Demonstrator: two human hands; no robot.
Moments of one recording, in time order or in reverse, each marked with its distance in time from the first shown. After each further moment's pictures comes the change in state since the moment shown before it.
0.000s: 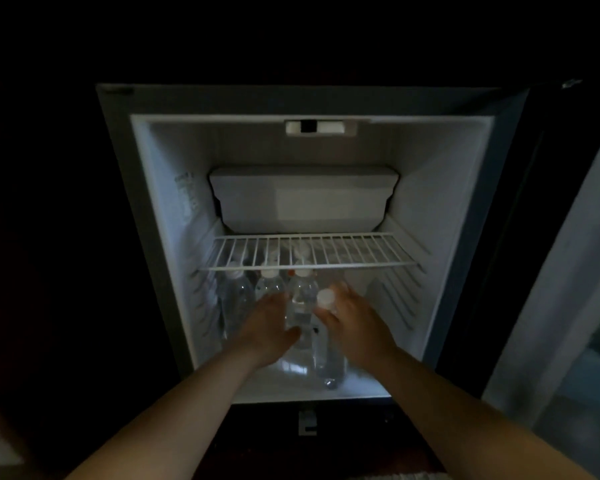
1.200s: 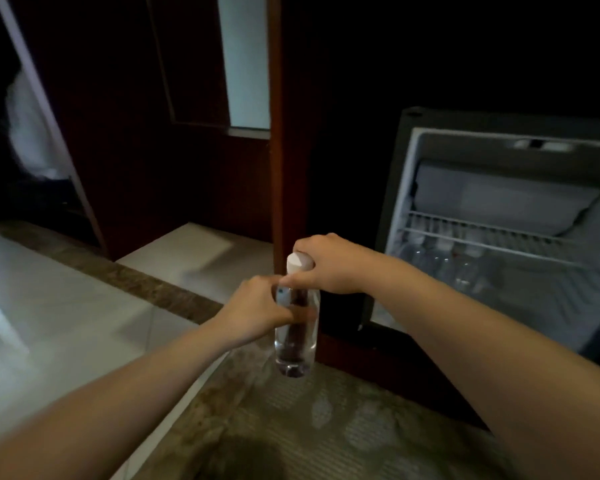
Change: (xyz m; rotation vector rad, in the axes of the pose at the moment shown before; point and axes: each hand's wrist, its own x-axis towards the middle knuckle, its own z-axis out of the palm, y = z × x) left_hand -0.316 -0.095 -0.151 -0.189 0.294 -0.251; right_hand -0.109 -0.332 -0.026 -0.121 -0.631 -0.579
